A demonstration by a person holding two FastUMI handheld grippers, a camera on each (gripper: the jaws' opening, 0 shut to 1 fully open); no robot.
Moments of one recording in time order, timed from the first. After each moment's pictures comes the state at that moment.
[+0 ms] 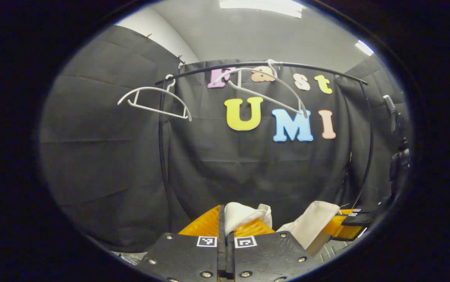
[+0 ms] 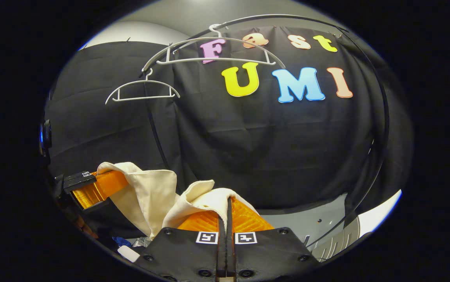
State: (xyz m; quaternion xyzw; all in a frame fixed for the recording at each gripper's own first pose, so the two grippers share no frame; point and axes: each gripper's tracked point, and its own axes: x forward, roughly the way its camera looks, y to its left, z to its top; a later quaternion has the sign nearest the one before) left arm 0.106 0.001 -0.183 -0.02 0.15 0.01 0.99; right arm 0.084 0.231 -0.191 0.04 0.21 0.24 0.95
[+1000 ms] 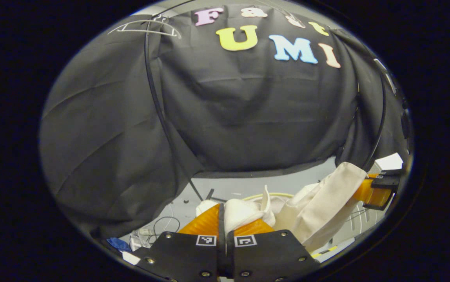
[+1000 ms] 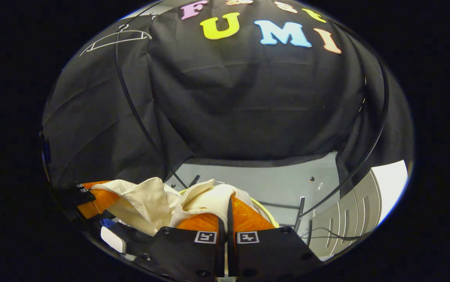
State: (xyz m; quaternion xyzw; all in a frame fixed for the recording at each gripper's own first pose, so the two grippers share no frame) left arm 0.041 0.010 -0.474 0.02 0.40 0.00 0.92; right arm 0.062 0.215 -0.409 0.00 0.39 0.19 0.90
